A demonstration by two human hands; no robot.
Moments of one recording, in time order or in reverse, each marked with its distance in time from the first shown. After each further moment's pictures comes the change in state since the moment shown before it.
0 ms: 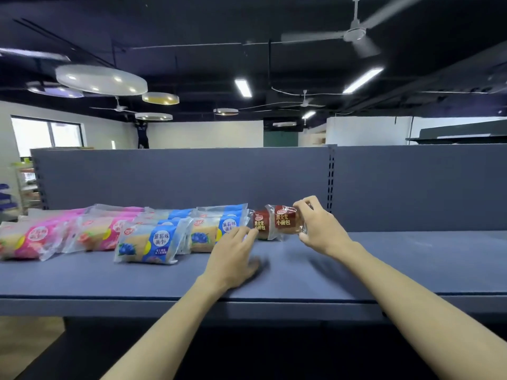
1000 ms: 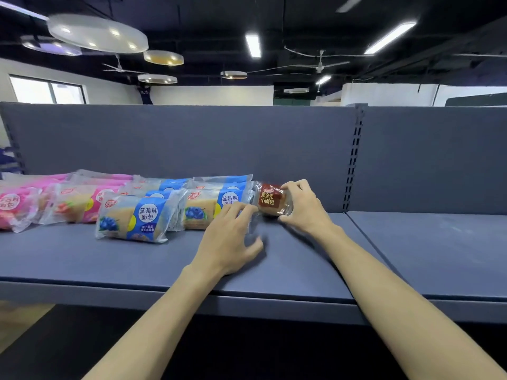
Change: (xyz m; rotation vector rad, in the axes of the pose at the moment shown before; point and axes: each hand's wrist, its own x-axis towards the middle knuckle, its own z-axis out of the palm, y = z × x) left_hand 0.003 -0.017 0.024 -0.160 0.110 -0.065; right_hand 0.054 0.000 0.093 0.286 -0.038 0.072
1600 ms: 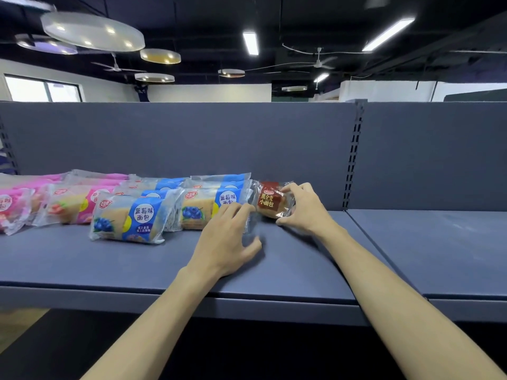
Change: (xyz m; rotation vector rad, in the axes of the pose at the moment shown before) left_hand -0.002 0.001 -0.002 0.008 -0.026 -0.021; right_hand -0.001 0.008 0.003 0.107 -0.051 0.088
